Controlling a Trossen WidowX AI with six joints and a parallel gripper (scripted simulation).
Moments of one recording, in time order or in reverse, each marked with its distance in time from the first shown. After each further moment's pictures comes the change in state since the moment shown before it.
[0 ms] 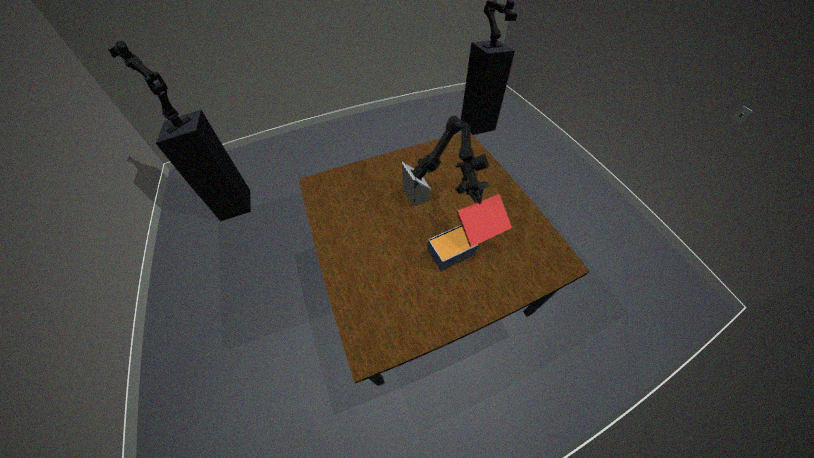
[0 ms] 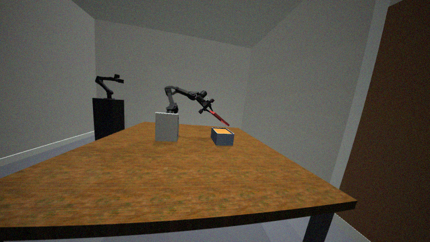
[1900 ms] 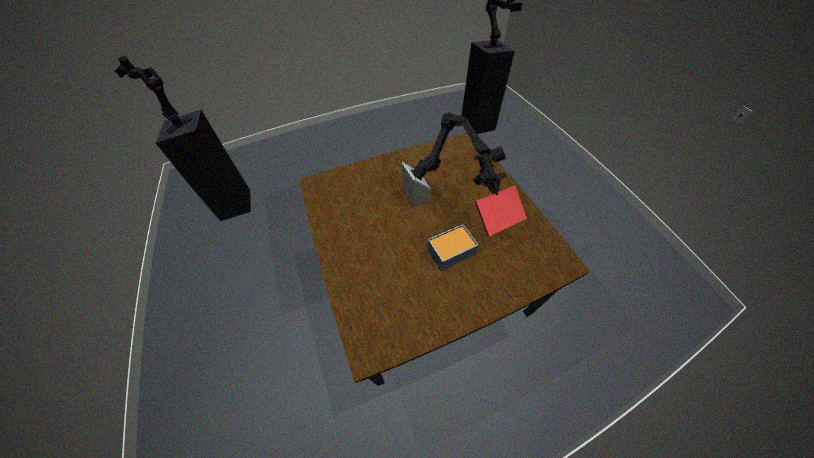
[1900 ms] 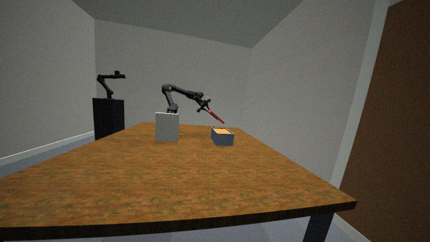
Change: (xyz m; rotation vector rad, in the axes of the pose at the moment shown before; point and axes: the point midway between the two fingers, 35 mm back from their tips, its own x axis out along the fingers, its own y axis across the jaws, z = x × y) arm -0.009 -0.006 -0.115 -0.003 0.005 0.003
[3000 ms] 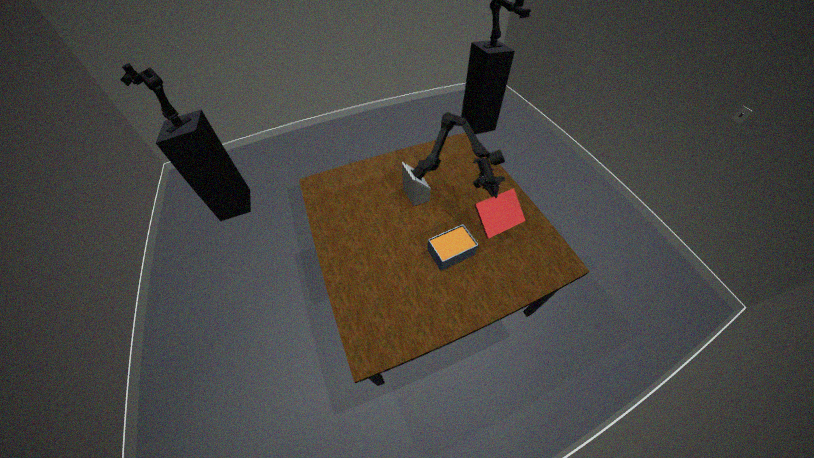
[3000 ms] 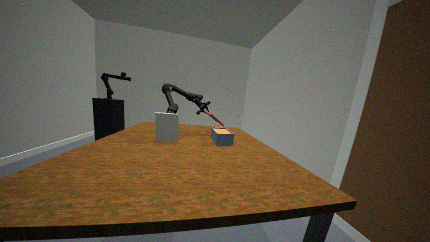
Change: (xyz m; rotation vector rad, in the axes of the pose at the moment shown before) arm 0.014 -0.019 -0.003 -0.001 0.005 0.005
